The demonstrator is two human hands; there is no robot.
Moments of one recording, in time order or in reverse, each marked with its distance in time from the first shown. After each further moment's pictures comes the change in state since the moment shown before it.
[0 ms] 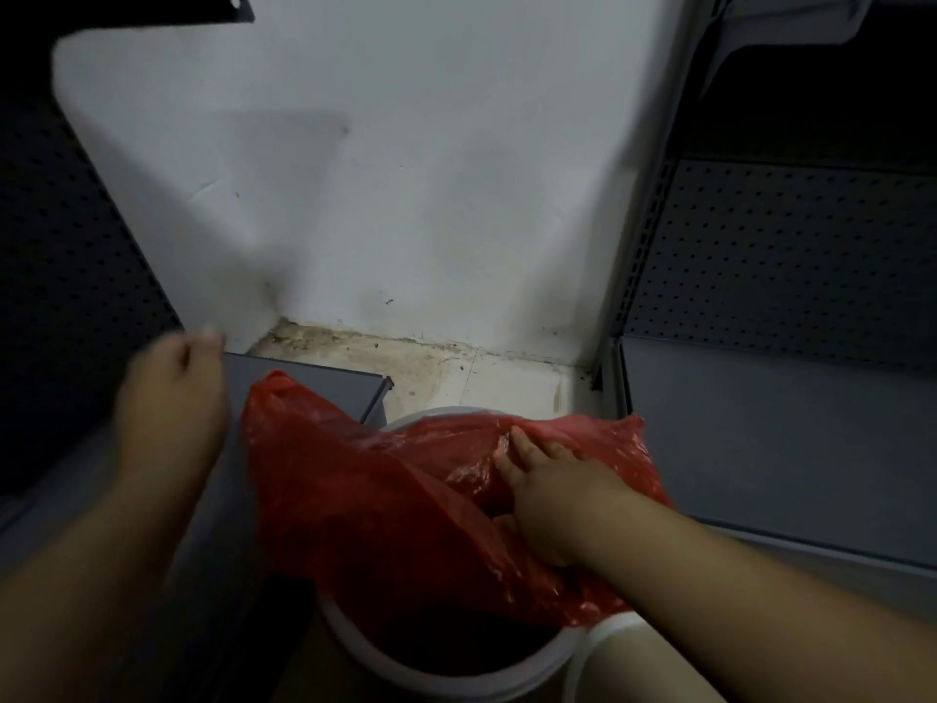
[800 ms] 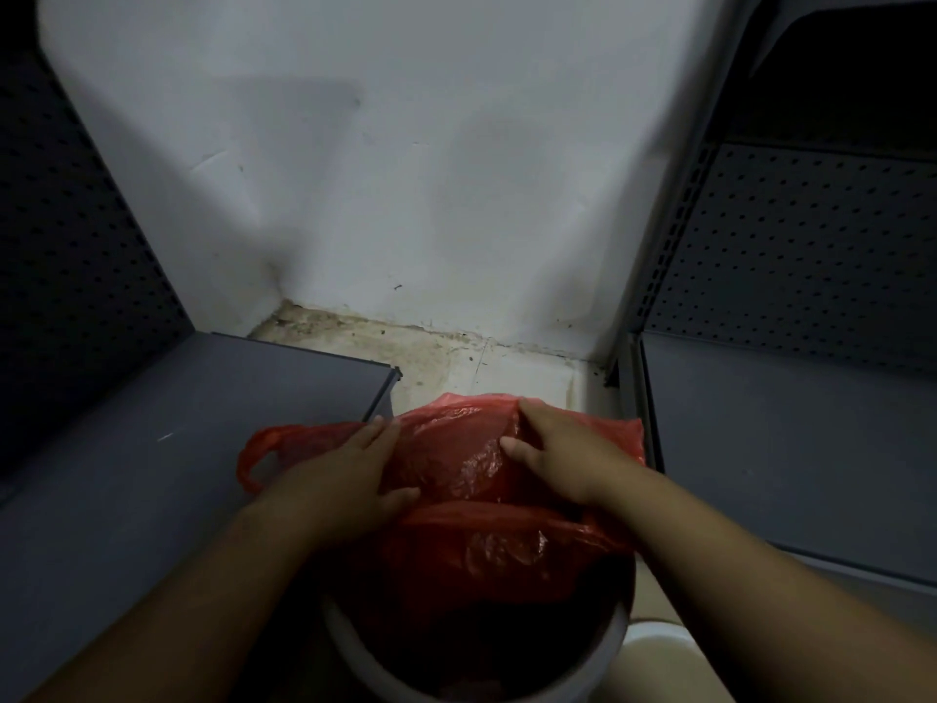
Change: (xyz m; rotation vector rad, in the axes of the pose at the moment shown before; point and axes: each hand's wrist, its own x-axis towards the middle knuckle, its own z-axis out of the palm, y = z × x) left_hand -0.023 -0.045 0.074 0.741 -1.005 0.292; right_hand 0.065 0.025 0.005 0.589 0.243 -0.009
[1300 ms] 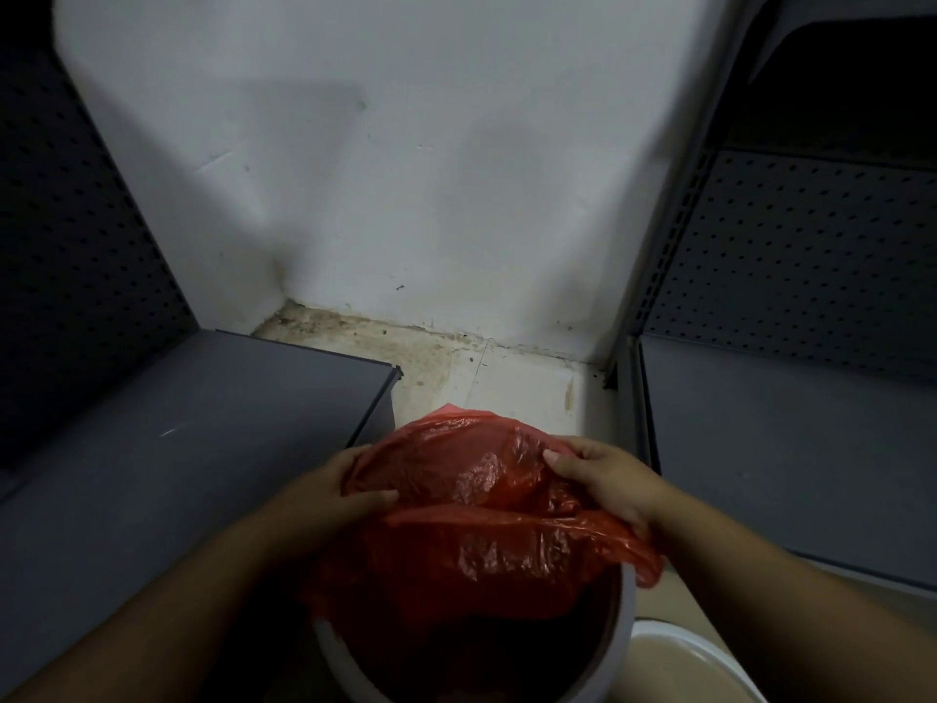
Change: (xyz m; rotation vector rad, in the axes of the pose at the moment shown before) left_hand -0.011 -0.029 0.023 -0.781 0.049 -0.082; right_hand -0.023 0.038 0.003 0.912 -0.099 0.140
